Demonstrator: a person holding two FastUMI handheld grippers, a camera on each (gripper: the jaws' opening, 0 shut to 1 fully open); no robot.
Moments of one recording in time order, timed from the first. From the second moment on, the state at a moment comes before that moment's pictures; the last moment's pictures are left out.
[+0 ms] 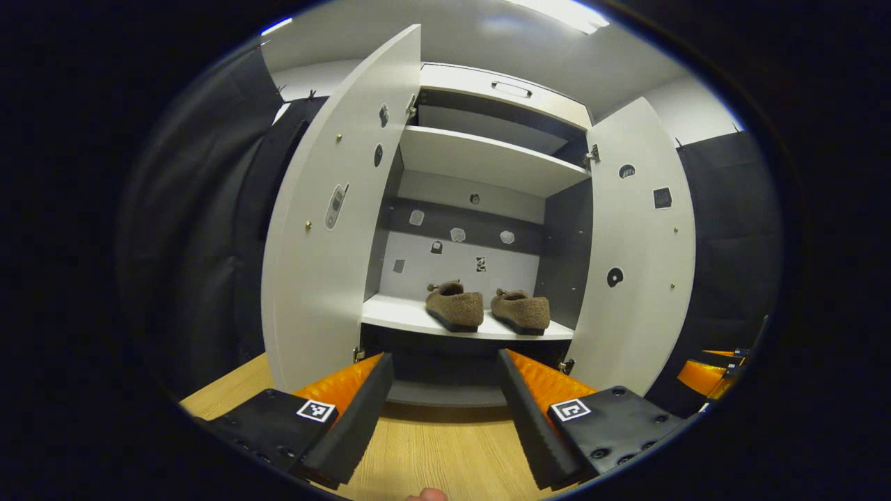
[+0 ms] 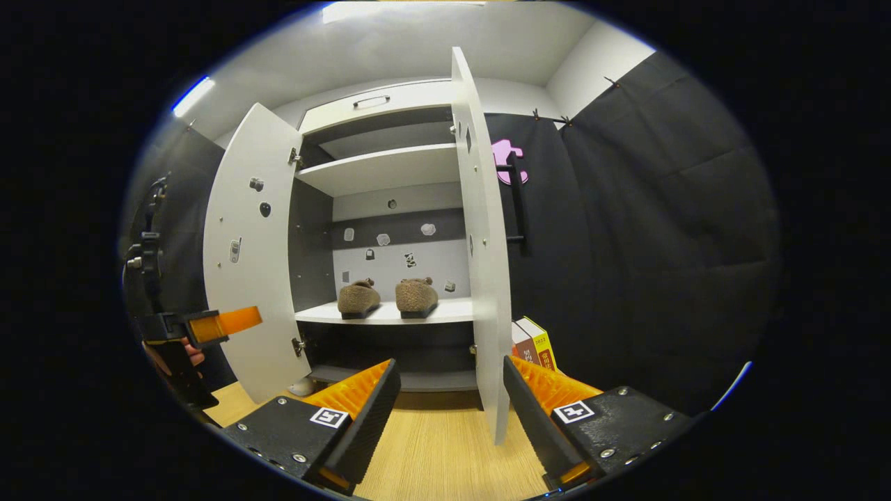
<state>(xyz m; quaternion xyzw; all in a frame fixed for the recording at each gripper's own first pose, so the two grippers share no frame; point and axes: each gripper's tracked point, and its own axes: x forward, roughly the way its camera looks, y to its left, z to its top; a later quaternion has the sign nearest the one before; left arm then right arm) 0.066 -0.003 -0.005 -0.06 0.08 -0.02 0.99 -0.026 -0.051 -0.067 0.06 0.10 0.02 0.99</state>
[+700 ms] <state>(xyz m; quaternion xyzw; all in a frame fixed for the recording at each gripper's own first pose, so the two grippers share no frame) 0.038 0.005 -0.031 -0.02 0.07 0.04 1.00 0.037 -0.147 0.023 -0.02 0.05 -0.01 1.00</state>
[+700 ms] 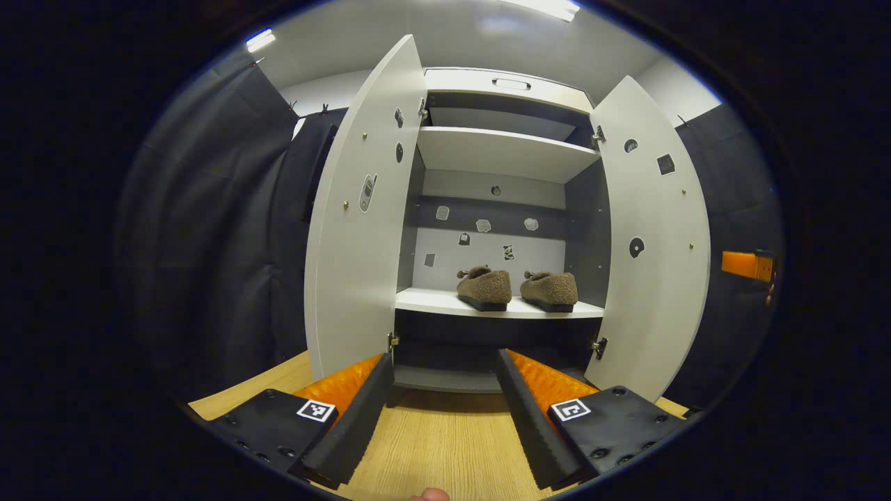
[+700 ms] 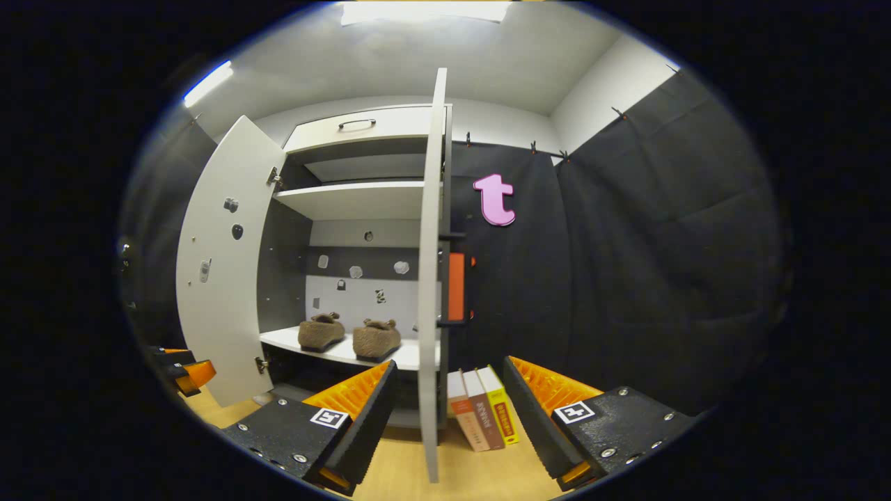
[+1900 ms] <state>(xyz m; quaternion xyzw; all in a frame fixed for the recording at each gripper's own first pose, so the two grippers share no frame) 0.044 -0.001 -0.033 -0.03 0.07 0.01 1.00 0.122 -0.123 0.069 -0.01 0.03 0.02 1.00</state>
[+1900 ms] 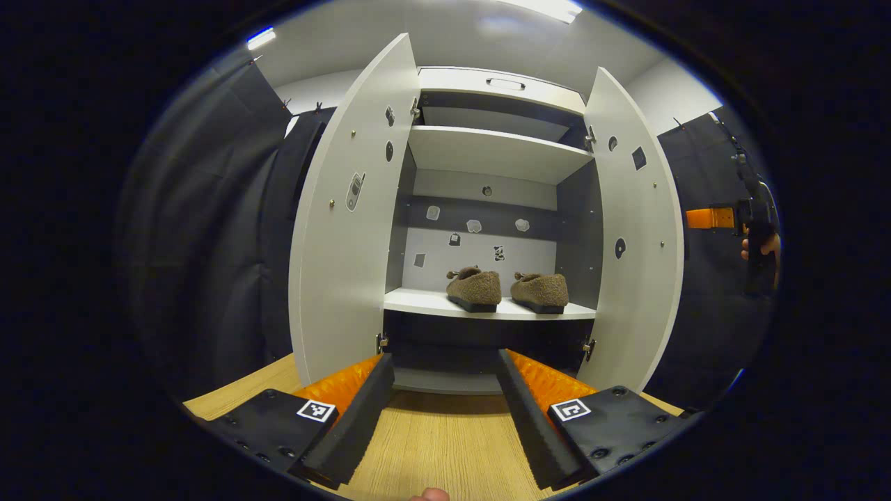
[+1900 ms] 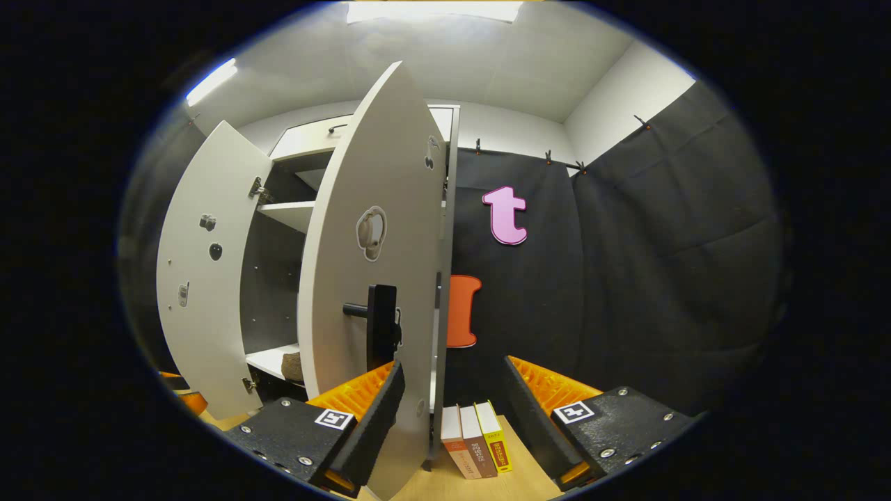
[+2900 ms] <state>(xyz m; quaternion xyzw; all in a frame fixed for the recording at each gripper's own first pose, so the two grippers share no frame) 0.035 0.037 -0.034 -0.03 0.07 0.04 1.00 0.170 0.029 0.033 0.00 0.04 0.13 0.99</state>
